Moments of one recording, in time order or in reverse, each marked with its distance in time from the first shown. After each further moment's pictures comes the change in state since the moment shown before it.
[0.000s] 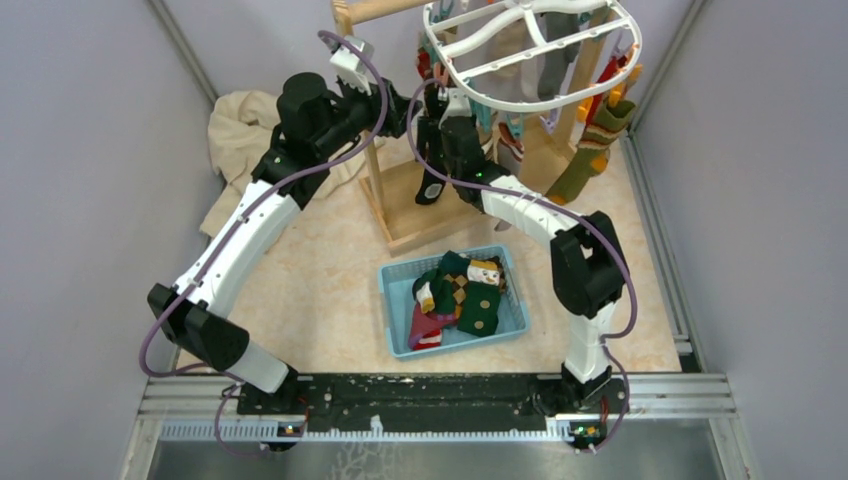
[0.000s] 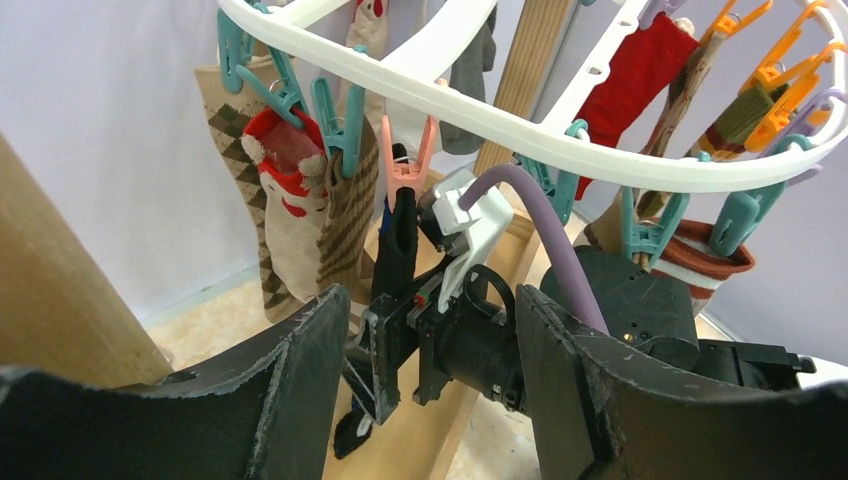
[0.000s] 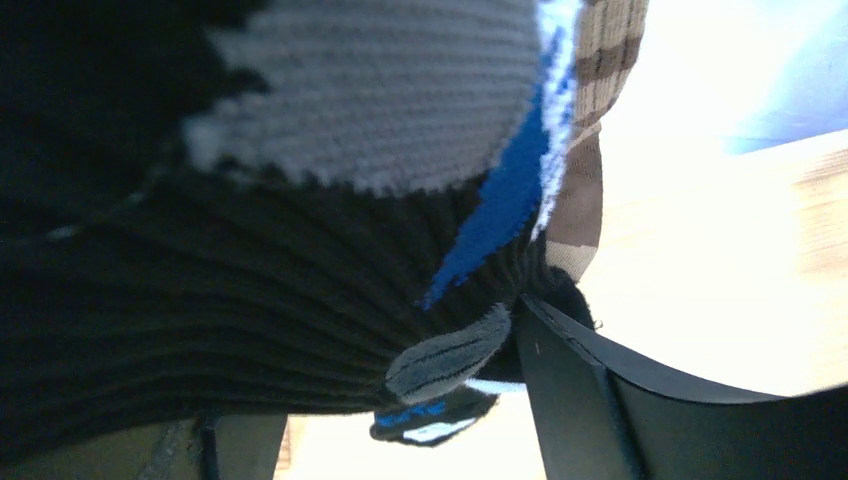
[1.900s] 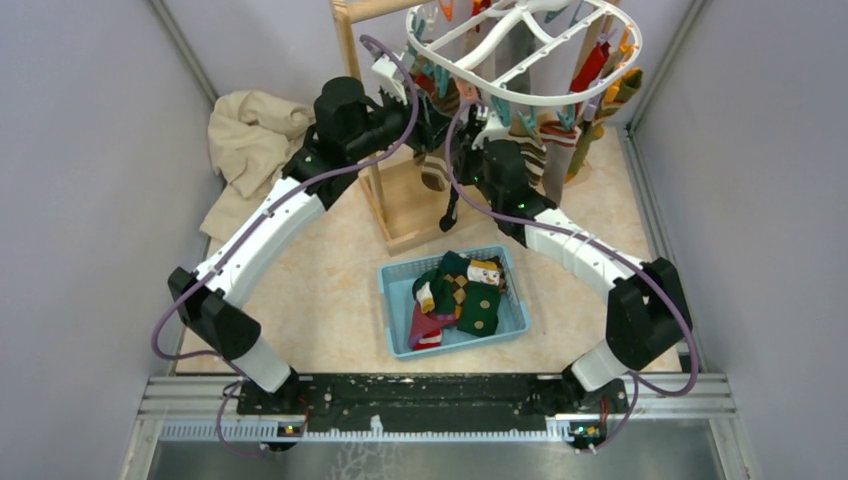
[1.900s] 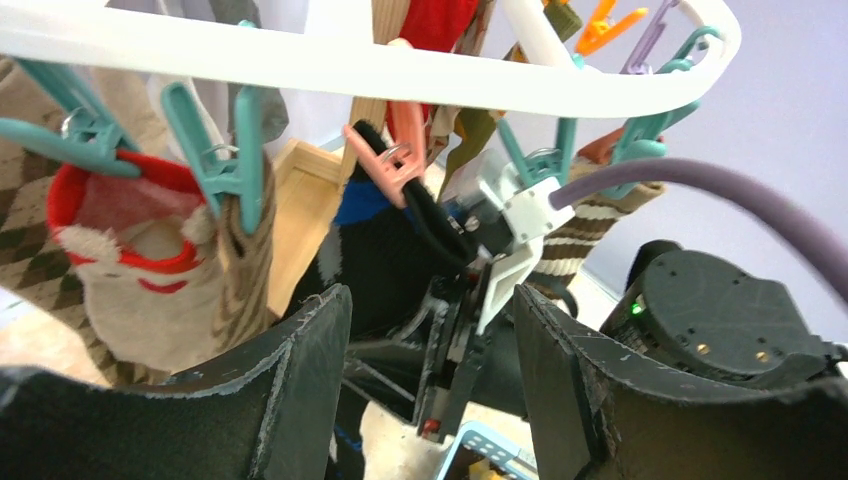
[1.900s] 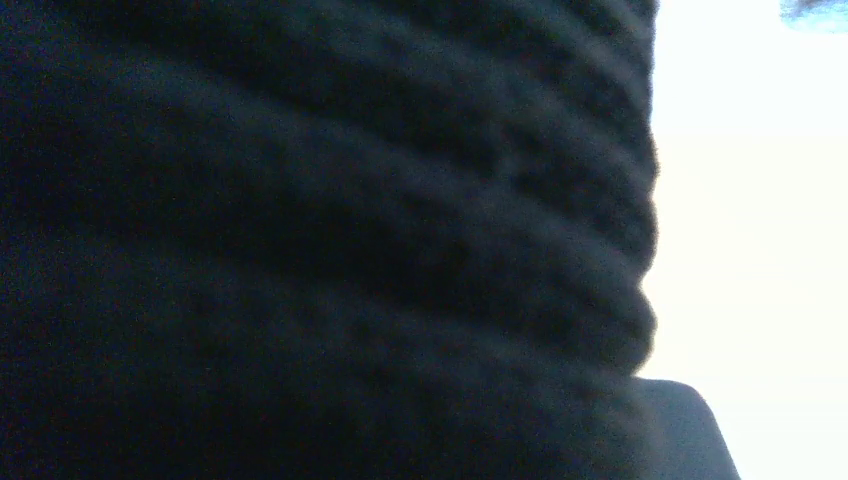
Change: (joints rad) left arm -0.113 0.081 0.048 -0.006 0.103 -0.106; right arm -0.032 -0.386 -0.377 0.066 -0.105 0.033
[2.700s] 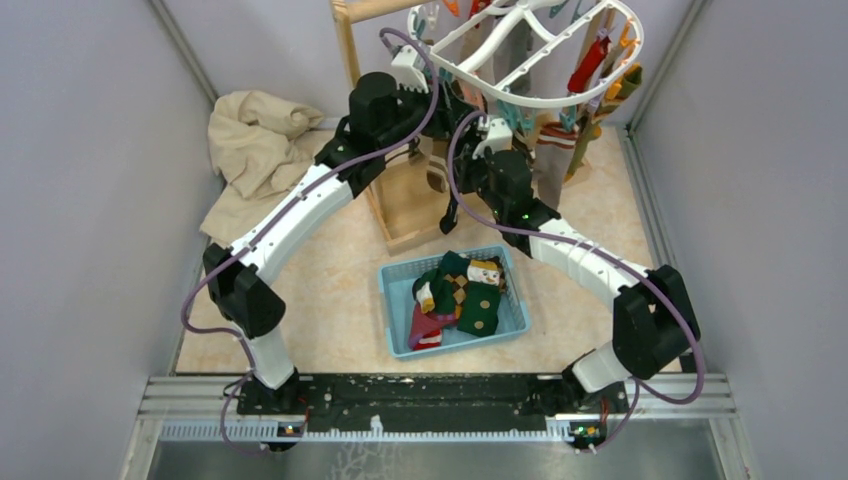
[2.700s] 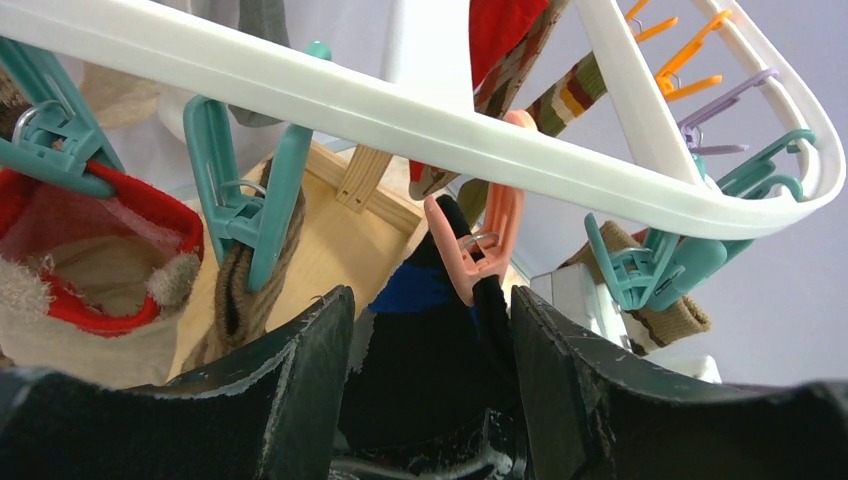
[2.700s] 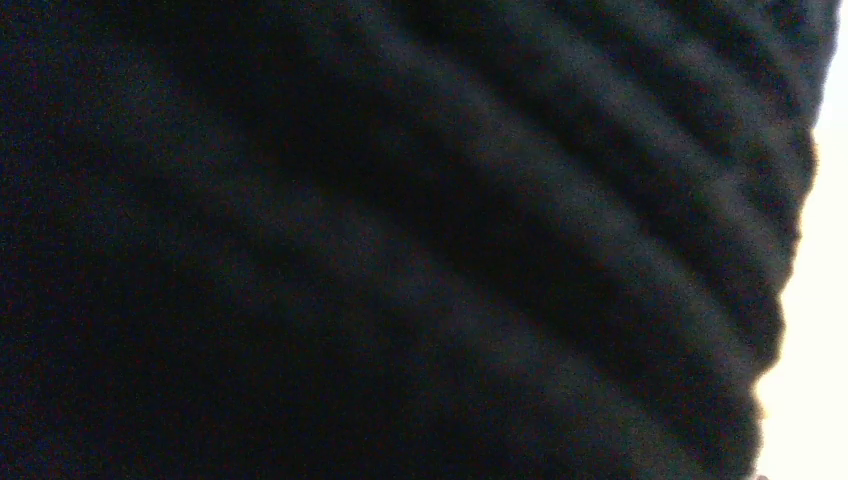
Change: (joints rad) left arm -0.045 0.168 0.126 0.028 -0.151 -0.153; right arm 0.000 -0.054 -0.103 0.100 -0.113 -0.004
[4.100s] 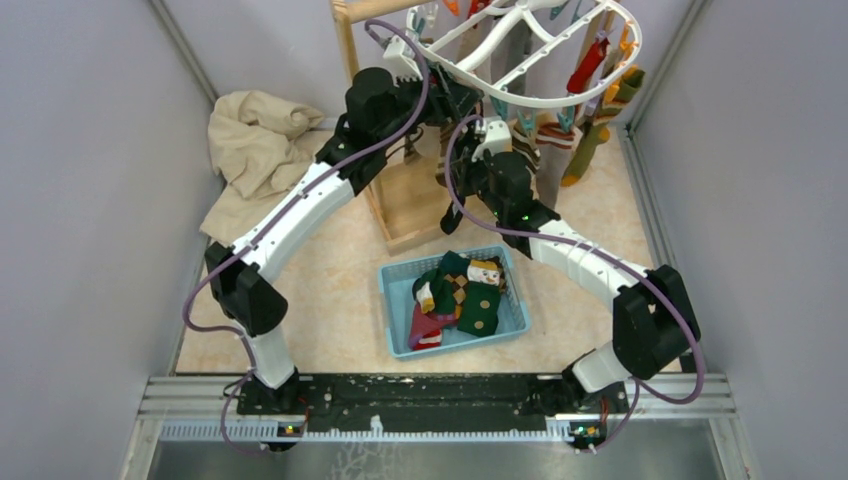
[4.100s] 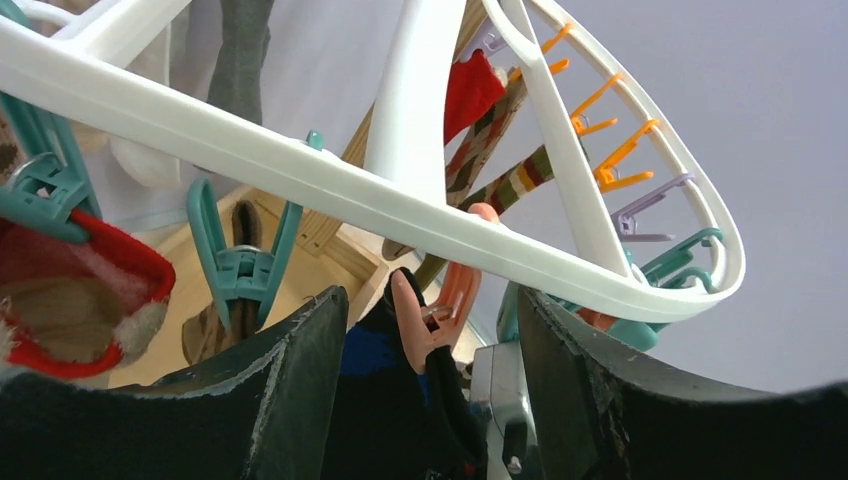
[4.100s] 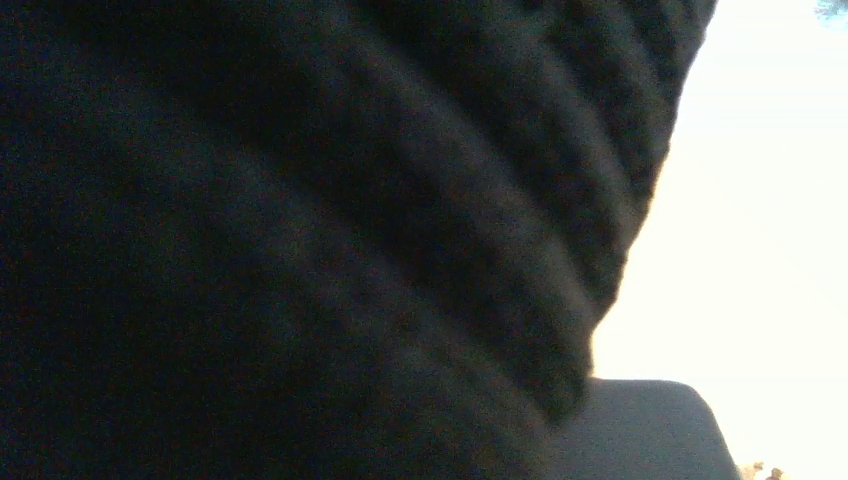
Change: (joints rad) left arm 0.000 0.019 0.035 0.080 -0.036 -0.152; right arm 0.000 -0.001 -0.012 -0.006 0.008 -0.047
